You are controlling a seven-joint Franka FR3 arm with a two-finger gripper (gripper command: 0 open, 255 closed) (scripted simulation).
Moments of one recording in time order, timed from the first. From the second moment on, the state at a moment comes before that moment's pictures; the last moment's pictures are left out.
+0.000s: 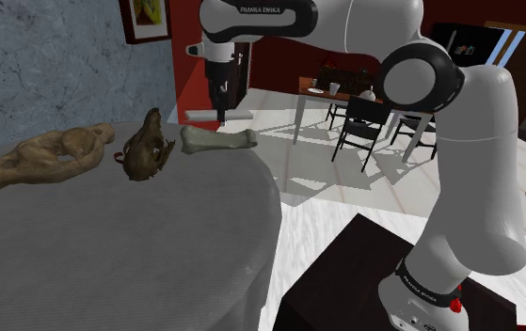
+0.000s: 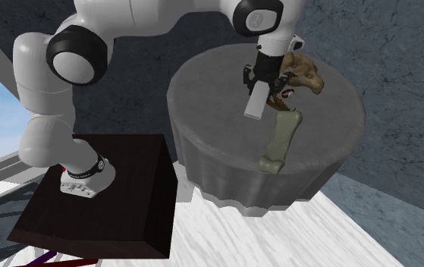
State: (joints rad) arm 0.26 0.48 -0.08 -1.18 0.05 1.65 -0.99
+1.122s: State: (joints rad) arm 0.42 0.66 -0.03 -0.98 0.03 1.62 -0.78
